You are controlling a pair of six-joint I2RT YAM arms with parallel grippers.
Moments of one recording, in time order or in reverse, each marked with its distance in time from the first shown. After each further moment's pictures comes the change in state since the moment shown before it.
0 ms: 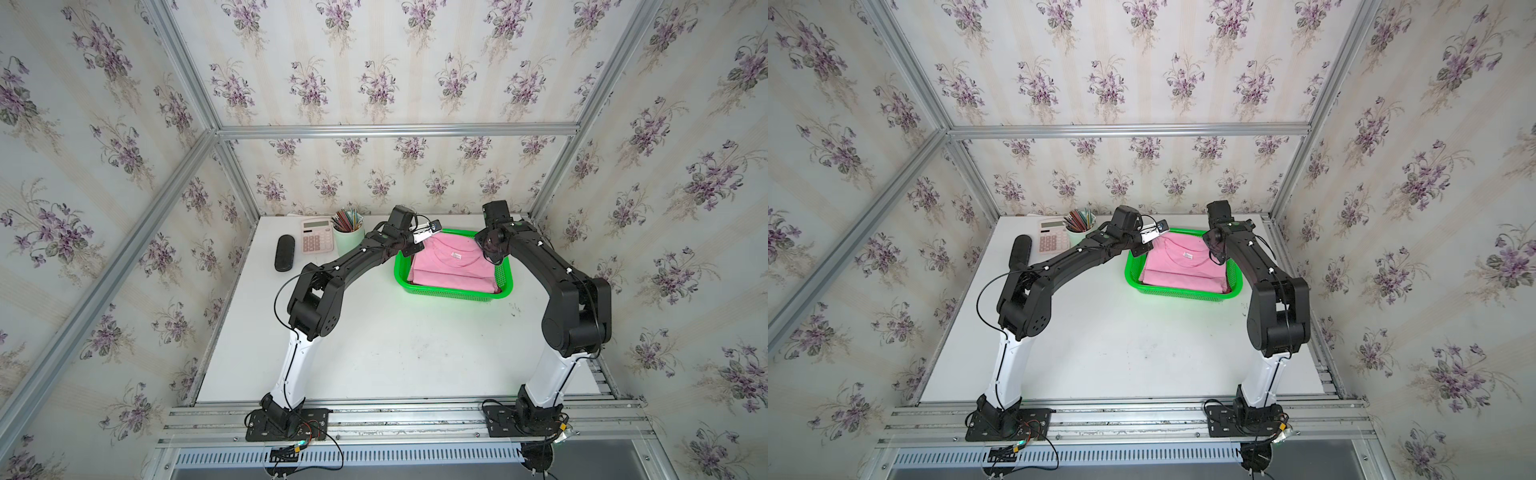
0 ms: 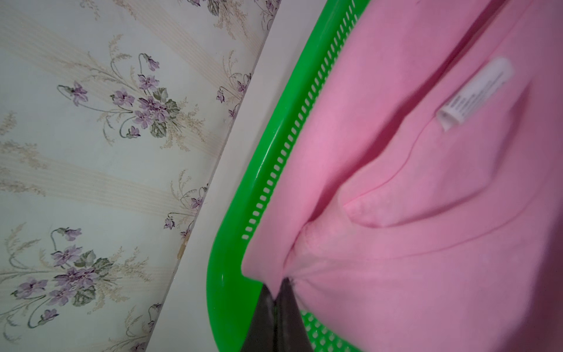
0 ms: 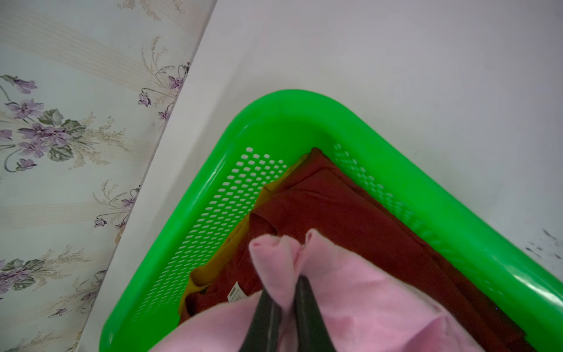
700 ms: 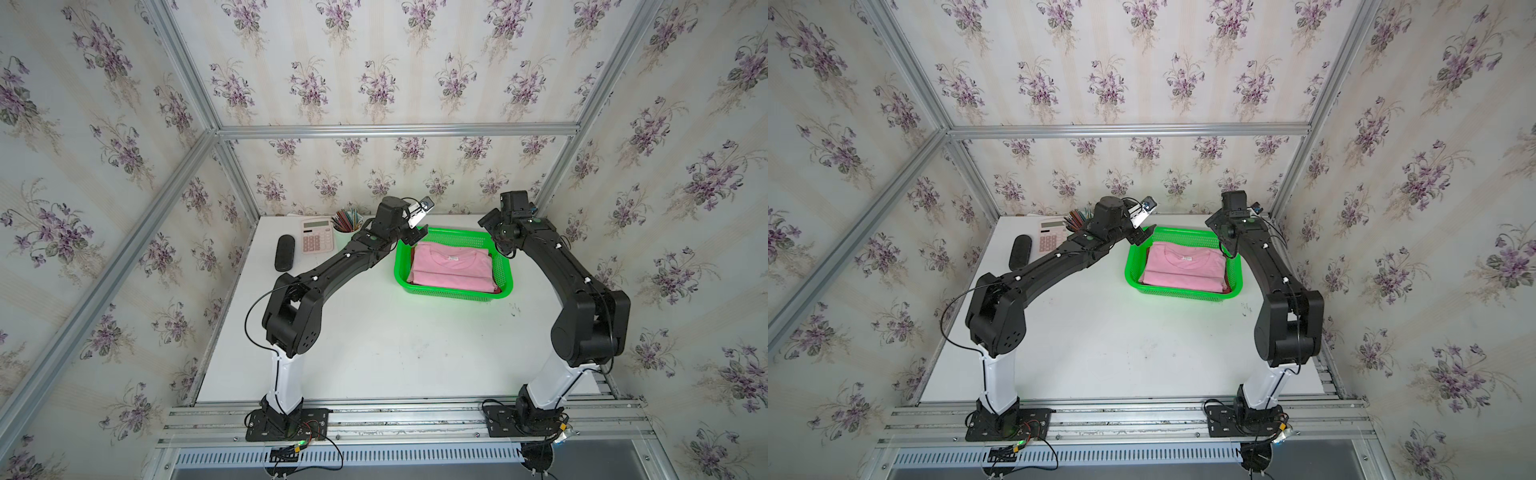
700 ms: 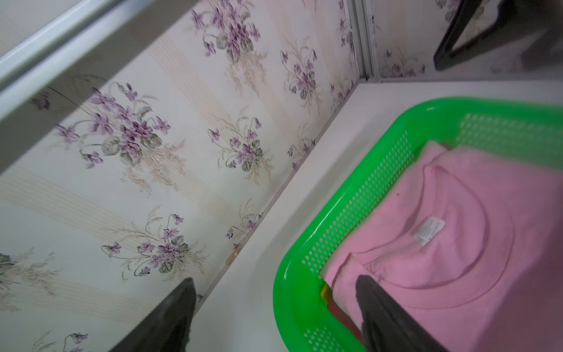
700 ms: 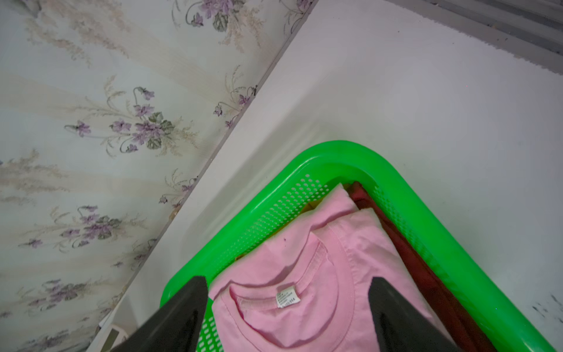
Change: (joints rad) left arm -0.014 -0.304 -0.230 0.238 -0.073 -0.266; right arm -0.048 -0.139 -0.016 0.048 -0.146 -0.222
